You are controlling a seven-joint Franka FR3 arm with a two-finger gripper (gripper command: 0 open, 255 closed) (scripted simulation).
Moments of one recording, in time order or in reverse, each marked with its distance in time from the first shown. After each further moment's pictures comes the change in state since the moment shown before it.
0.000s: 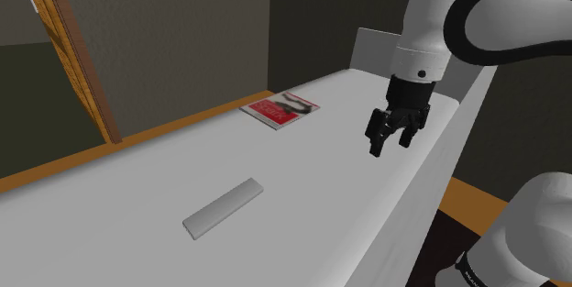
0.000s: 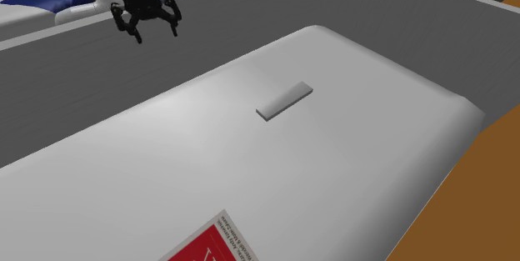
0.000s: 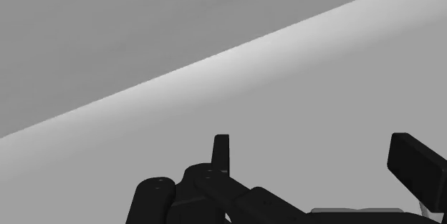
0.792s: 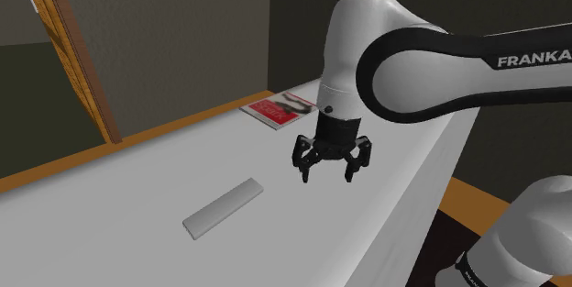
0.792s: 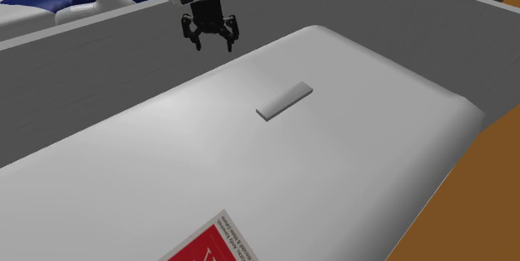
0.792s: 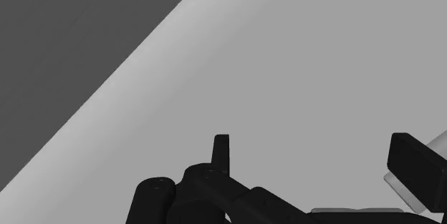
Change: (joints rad) arm -0.124 0.279 0.404 0.136 0.136 0.246 0.586
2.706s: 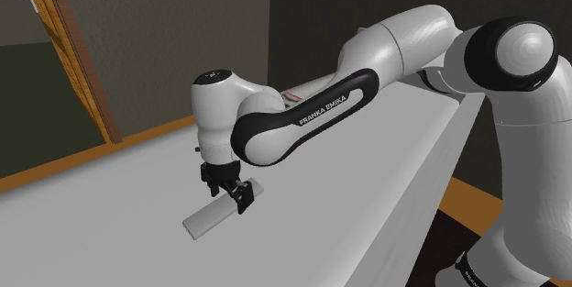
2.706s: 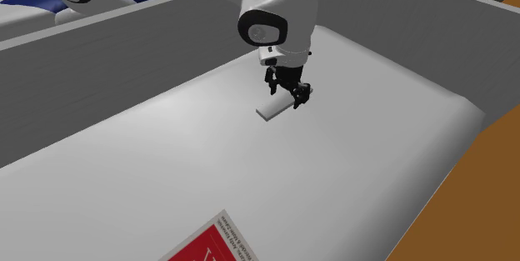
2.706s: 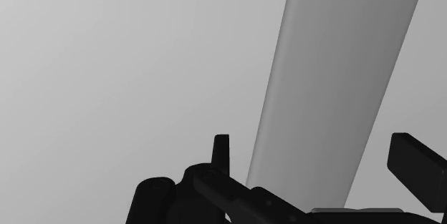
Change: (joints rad) arm 0.110 1.138 0.163 0.624 -0.900 0.197 1.303
